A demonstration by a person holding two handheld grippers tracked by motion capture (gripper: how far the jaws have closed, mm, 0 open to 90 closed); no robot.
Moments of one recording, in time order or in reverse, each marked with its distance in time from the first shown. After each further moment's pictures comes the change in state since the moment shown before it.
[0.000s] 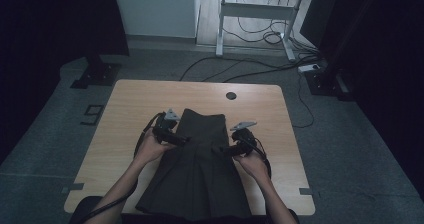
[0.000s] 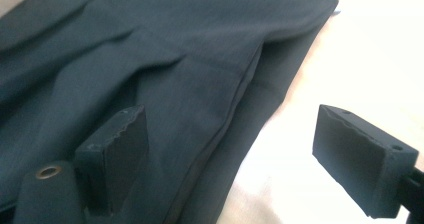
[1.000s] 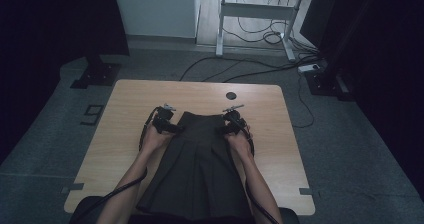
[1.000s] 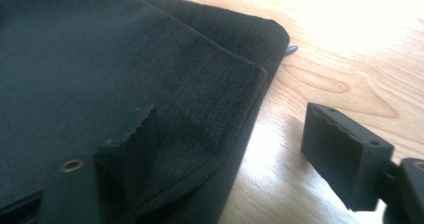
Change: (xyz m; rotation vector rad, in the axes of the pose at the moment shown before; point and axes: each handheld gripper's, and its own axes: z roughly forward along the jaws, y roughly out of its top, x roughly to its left) left arm 0.063 -0.019 0.064 0.088 0.090 -0.174; right arm -0.046 0.040 0.091 0.056 -0.105 0.121
